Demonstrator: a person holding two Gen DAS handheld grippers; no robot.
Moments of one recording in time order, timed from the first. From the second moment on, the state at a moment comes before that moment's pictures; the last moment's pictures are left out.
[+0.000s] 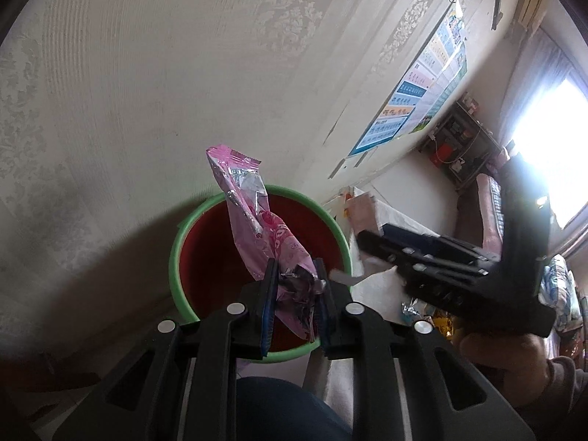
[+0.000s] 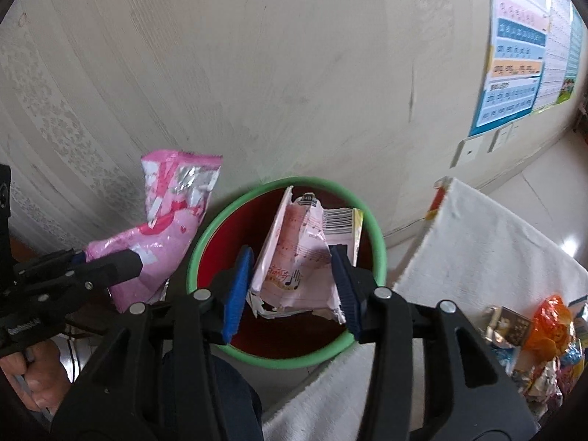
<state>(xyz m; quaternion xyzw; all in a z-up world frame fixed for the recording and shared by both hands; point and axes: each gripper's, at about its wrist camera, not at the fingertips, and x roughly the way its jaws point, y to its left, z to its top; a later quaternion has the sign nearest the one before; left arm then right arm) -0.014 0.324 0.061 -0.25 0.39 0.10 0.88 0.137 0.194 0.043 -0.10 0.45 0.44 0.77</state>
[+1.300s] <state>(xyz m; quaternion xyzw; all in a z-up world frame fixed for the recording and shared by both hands) 0.022 0.156 0.078 -0.17 0.41 0.01 0.90 0.113 -0.035 0.063 -0.07 0.43 0.27 0.86</state>
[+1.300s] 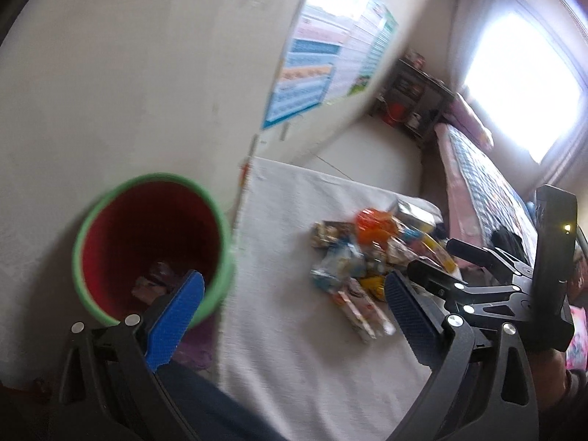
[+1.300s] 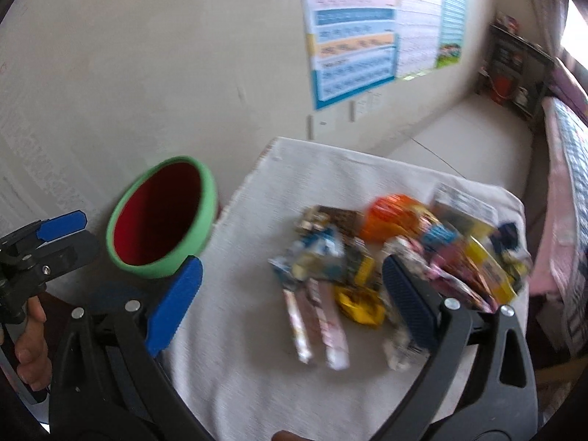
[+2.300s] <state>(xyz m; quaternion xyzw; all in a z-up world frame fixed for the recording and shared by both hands) 0.079 0.040 -0.020 -0.18 0.54 -0.02 0.82 0.122 -0.175 -0.017 -0.02 0.52 0.17 0.84</state>
